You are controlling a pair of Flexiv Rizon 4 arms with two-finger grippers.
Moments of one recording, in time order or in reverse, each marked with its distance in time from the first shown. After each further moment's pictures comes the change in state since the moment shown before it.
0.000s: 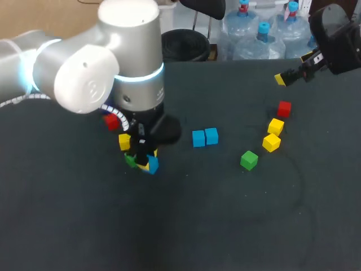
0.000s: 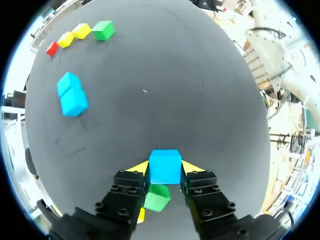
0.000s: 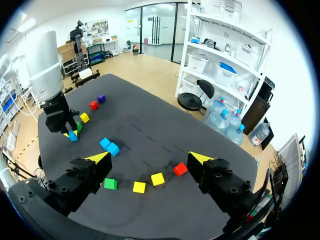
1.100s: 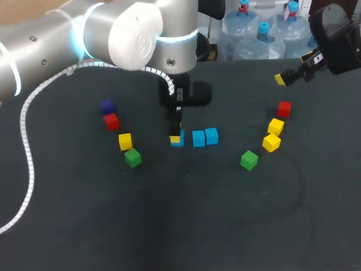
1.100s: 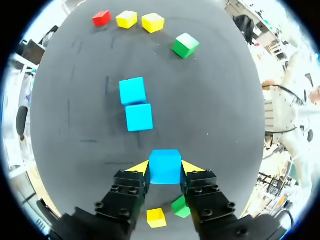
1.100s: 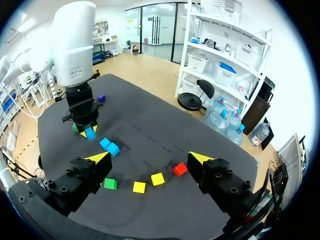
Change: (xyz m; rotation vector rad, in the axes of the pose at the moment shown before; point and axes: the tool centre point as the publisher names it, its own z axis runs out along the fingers) left arm -0.036 0.081 -0.022 0.085 -0.025 -0.344; right arm 0.000 0.000 0.000 0.000 0.000 0.000
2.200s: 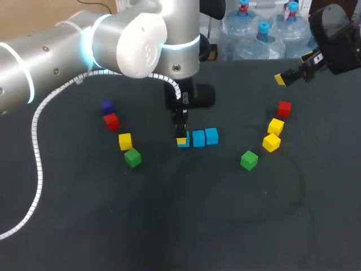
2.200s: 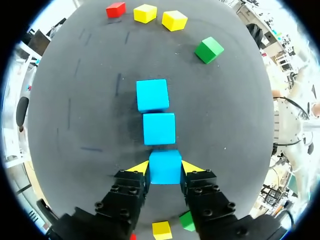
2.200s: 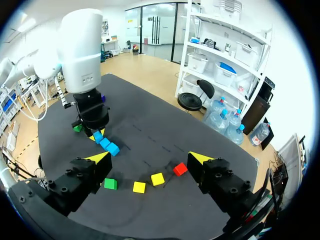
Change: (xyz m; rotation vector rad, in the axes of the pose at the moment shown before) left arm -0.013 0.020 0.022 -0.025 -0.027 -0.059; right arm 0.000 0.000 0.000 0.000 0.000 0.000
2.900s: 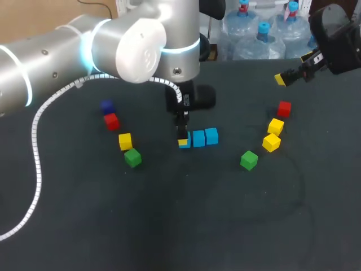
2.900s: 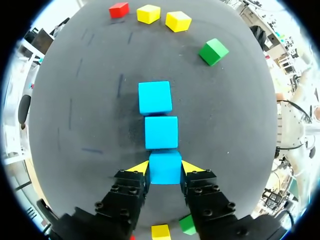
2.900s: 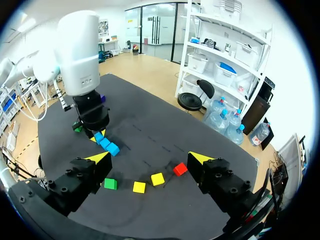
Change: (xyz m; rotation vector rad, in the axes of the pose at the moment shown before) left arm -0.002 0.002 0.005 -0.022 -0.014 -0.023; right arm 0.000 0.000 0.000 0.000 0.000 0.000
